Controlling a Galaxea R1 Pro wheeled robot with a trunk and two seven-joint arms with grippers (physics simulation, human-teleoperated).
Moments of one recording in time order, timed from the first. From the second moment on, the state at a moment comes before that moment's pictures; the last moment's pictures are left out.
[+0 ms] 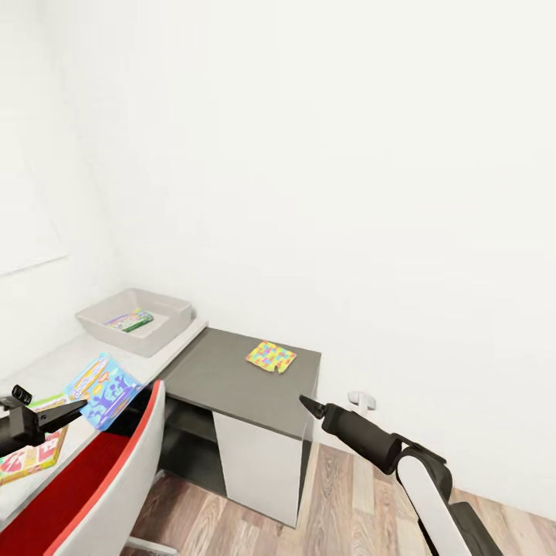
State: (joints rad) left arm -0.36 0.54 0.52 -1.01 0.26 1.00 -1.57; right arm -0.22 -0.05 0.17 -1.59 -0.84 0.64 0.07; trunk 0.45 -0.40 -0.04
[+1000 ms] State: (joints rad) left arm -0.36 0.54 0.52 -1.01 0.26 1.00 -1.57; right arm -0.22 -0.04 0.18 -1.59 -0.84 0.65 0.01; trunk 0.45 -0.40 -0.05
